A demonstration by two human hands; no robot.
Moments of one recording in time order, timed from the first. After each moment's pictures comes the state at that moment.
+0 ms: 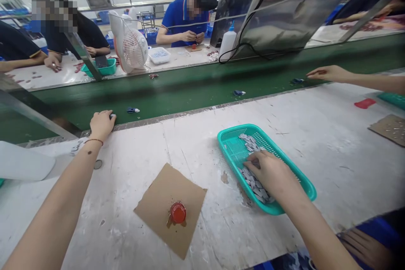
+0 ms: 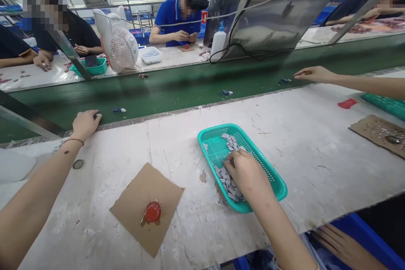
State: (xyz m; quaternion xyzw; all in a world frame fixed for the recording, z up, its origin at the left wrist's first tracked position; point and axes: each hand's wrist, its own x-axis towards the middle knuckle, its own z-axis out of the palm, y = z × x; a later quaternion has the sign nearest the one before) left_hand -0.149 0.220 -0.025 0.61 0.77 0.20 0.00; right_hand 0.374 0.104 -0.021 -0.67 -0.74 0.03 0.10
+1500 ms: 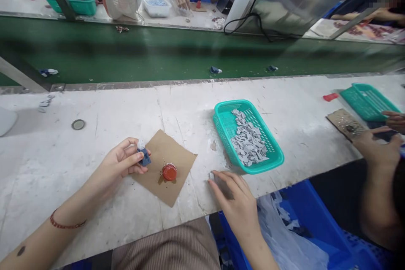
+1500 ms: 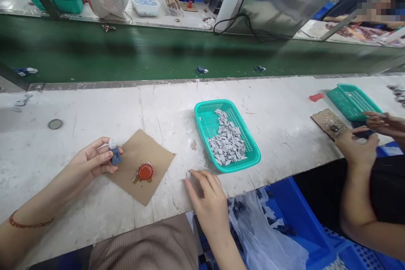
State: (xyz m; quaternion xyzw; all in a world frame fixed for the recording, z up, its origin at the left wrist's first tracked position) left_hand -0.012 0.000 -0.013 0.27 0.49 0.42 0.71; right_hand 0.298 -0.049 -0.039 -0.61 -0.74 0.10 0.27
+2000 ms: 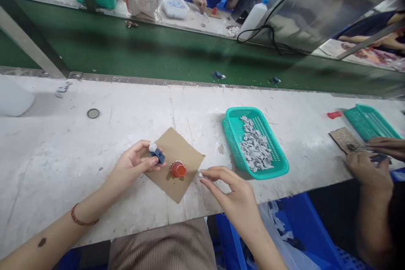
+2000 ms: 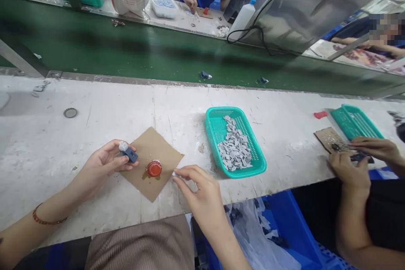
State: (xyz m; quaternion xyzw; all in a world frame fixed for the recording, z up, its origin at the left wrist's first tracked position) left_hand -0.006 -0.022 -0.027 0.30 0.46 0.47 0.69; right_hand 0.254 -0.024 0.003 -0.54 -0.74 0.31 0.26
